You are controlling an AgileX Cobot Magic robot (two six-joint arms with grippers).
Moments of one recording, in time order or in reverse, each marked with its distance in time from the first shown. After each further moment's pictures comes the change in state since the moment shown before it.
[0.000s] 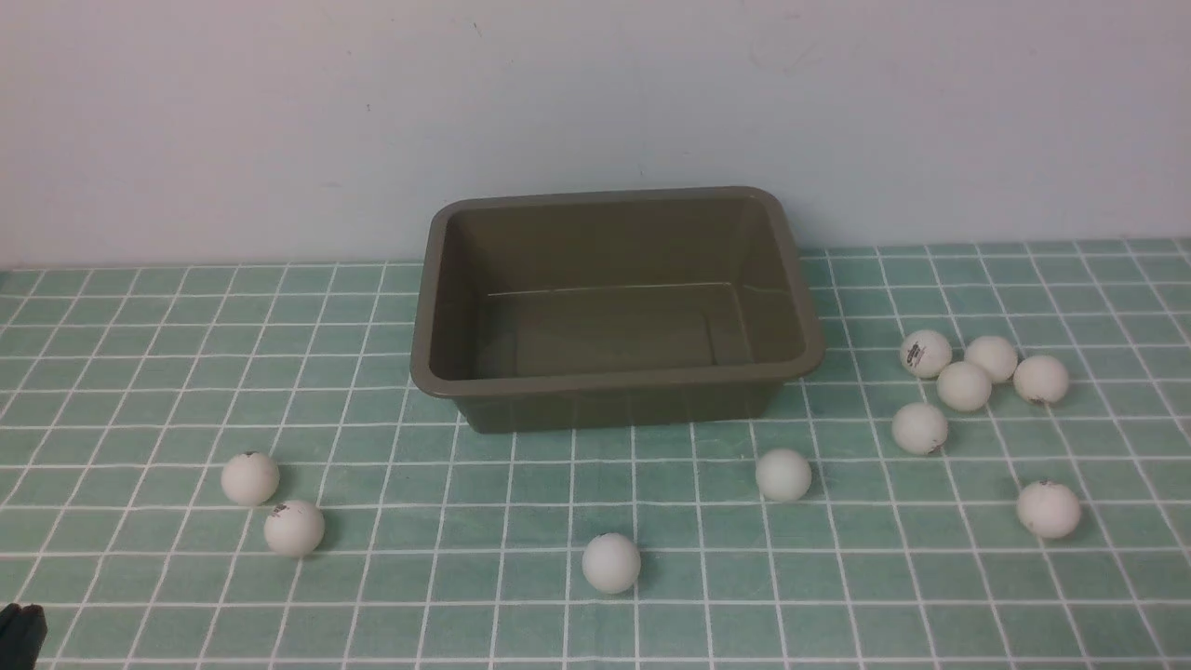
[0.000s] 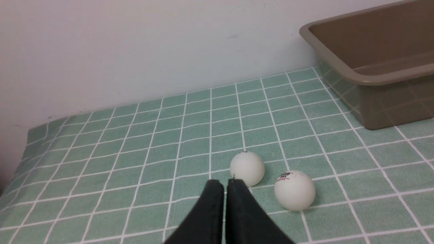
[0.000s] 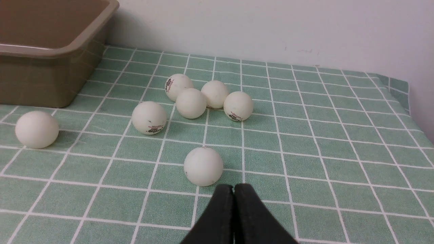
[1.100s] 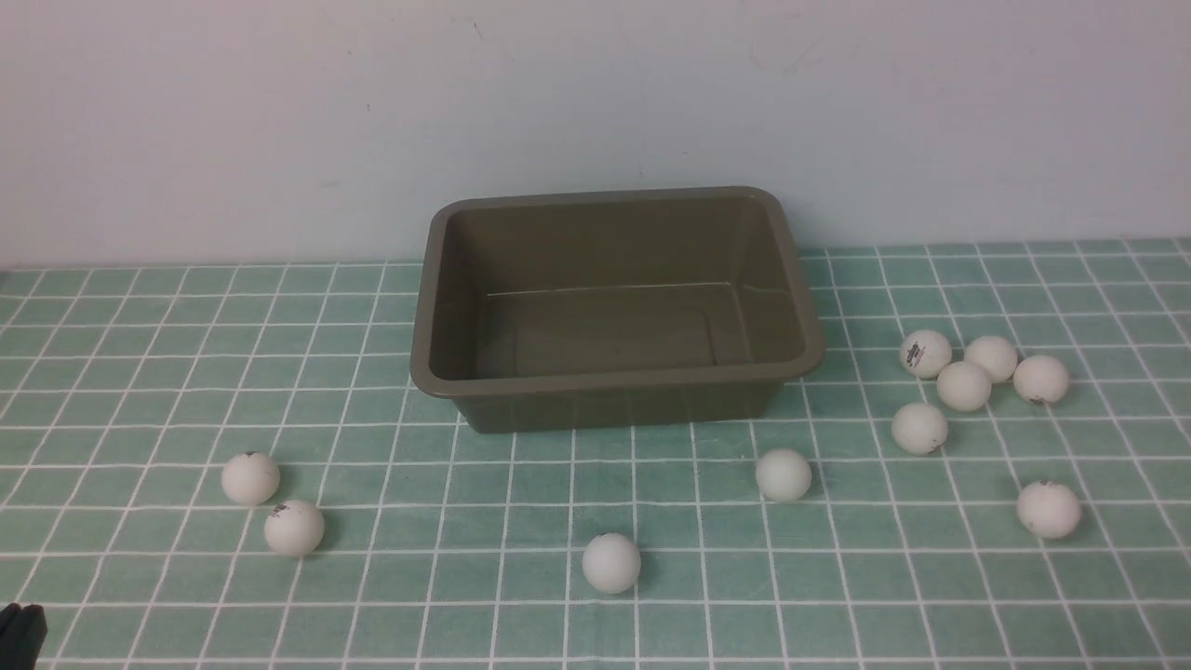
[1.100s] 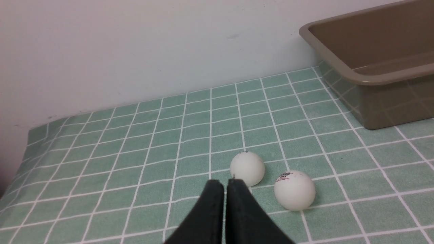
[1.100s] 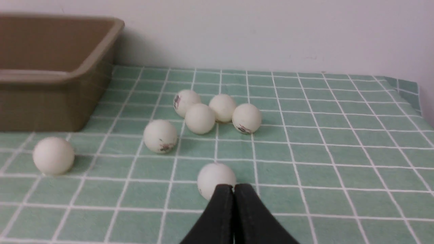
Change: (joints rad) right arm 0.000 0.000 0.001 0.130 -0.047 0.000; left arm 0.000 0.000 0.000 0.000 0.000 0.000
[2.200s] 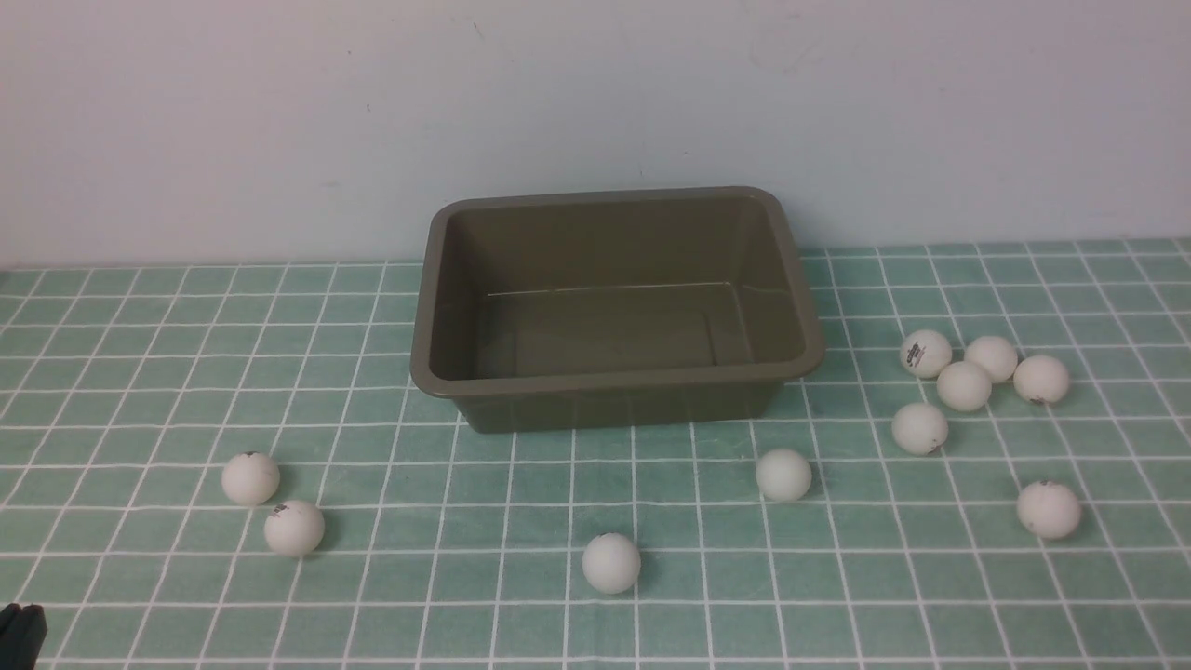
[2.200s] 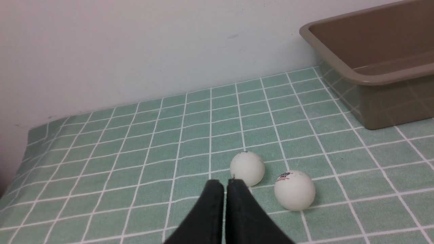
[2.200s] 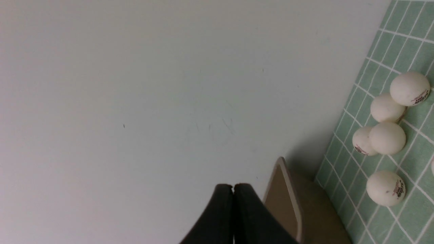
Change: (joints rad) right arm 0.000 0.000 0.000 1.258 -0.209 0.074; left arm 0.000 0.000 0.000 0.000 0.000 0.000
